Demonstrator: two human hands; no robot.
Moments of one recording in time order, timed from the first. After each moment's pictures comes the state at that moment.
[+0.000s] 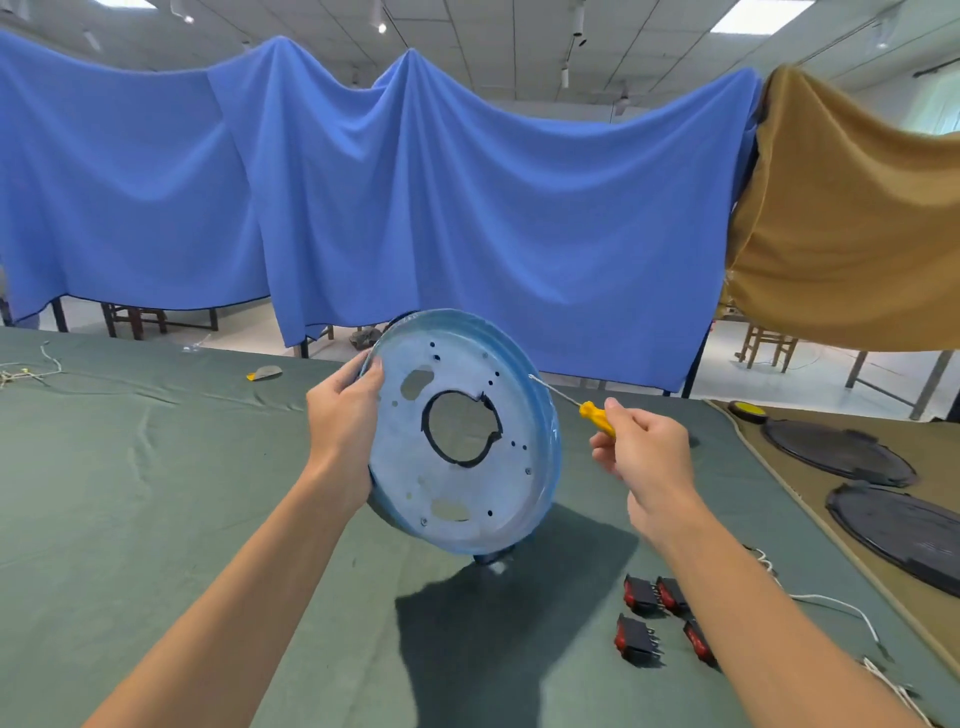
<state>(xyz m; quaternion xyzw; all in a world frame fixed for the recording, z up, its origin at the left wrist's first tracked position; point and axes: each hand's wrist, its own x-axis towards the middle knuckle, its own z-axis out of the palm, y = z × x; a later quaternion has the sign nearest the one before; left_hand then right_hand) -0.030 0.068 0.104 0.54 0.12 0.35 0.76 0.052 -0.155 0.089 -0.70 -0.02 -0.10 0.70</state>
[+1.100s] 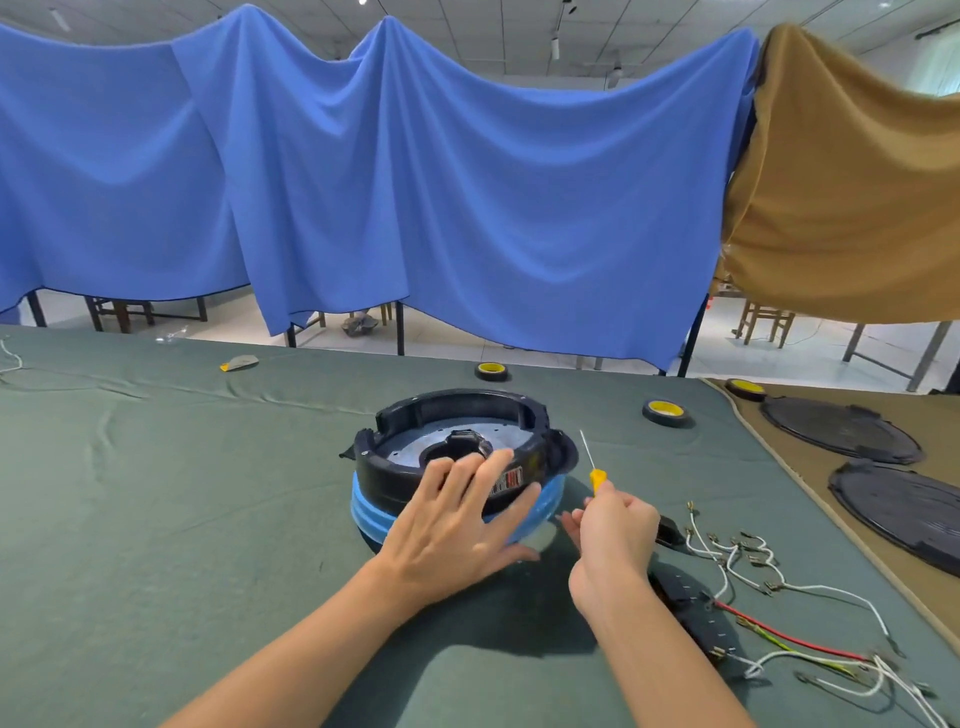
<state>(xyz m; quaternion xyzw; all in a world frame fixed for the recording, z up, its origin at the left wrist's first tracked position) 0.019 0.014 -0.011 0.84 -0.21 0.49 -0.14 0.046 -0.135 0.021 -0.58 0.20 -0.08 0.79</state>
